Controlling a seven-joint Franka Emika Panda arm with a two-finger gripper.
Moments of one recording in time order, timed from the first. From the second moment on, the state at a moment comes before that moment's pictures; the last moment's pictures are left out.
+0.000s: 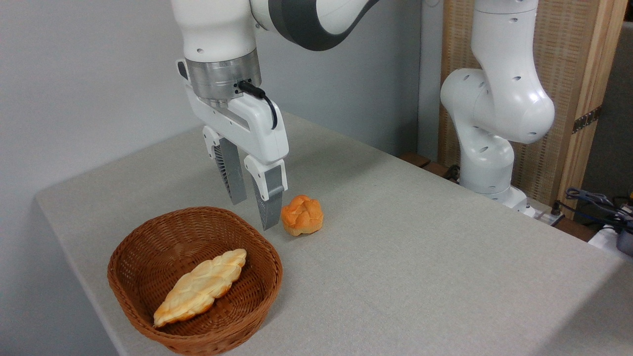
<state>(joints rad) -0.17 -0.01 0.11 -1.79 -0.05 1.80 0.74</state>
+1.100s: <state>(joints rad) -0.17 -0.01 0.11 -1.79 -0.05 1.79 0.71</state>
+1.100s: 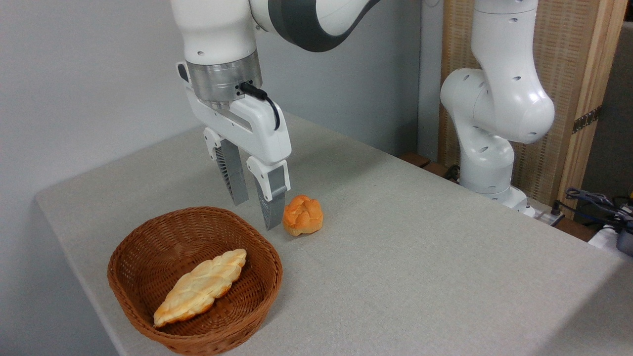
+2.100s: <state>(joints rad) -0.18 0.17 0.11 -1.80 -0.05 2.08 0.33</state>
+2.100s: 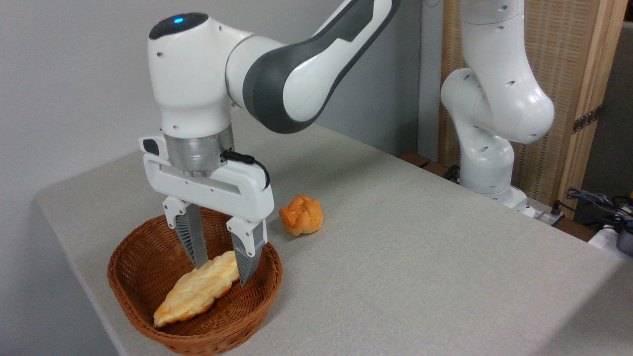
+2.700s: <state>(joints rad) -0.19 0.24 0.06 -1.80 -0.05 2.15 0.33</state>
